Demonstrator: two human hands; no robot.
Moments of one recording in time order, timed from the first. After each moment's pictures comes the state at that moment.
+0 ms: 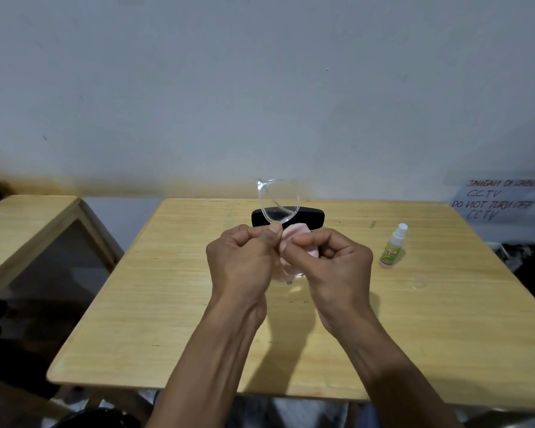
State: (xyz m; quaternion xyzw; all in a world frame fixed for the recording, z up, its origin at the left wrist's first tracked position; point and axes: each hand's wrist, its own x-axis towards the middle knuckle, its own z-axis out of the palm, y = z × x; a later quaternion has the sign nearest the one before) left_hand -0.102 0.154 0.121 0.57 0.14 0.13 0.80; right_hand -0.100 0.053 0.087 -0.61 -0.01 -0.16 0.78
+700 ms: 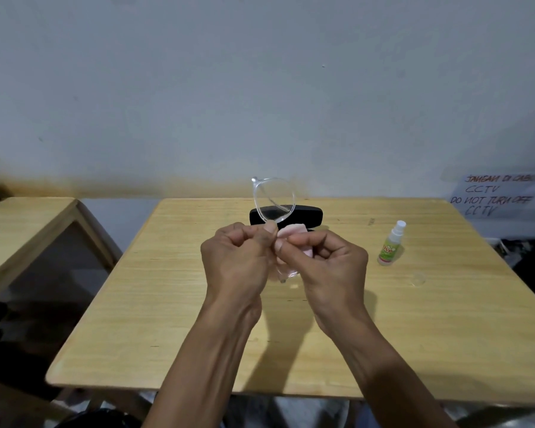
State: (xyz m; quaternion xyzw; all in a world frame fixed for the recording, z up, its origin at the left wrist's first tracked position) left_hand -0.097 0.157 0.115 0.59 0.13 0.14 0.78; right_hand -0.100 0.056 0.084 -0.60 -0.02 -0.16 0.78
